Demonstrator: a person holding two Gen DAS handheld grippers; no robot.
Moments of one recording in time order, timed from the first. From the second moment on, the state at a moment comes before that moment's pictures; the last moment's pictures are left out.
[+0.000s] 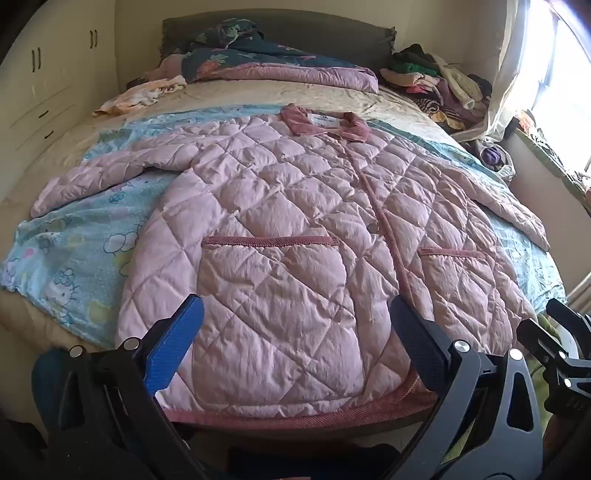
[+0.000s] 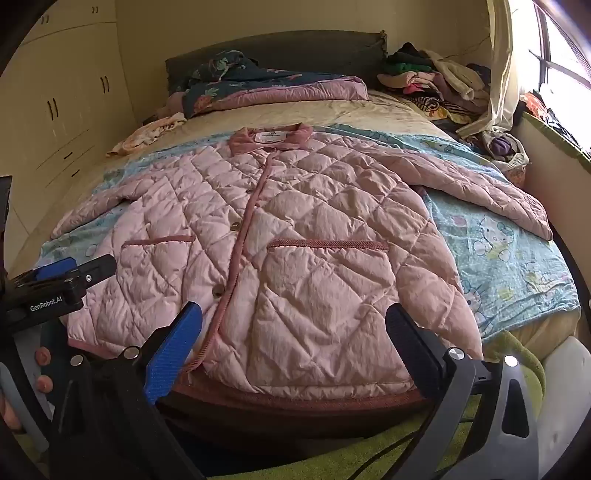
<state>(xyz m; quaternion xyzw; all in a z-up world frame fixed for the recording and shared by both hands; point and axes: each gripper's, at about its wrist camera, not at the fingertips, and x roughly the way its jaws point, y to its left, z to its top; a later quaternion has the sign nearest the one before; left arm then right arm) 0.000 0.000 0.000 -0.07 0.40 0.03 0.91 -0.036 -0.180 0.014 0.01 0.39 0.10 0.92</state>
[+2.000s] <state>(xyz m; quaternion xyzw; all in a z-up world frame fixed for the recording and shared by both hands) 0.001 -0.006 -0.003 -0.07 0.41 0.03 0.91 -0.035 -0.181 0.014 0.02 0.39 0.11 0.92</state>
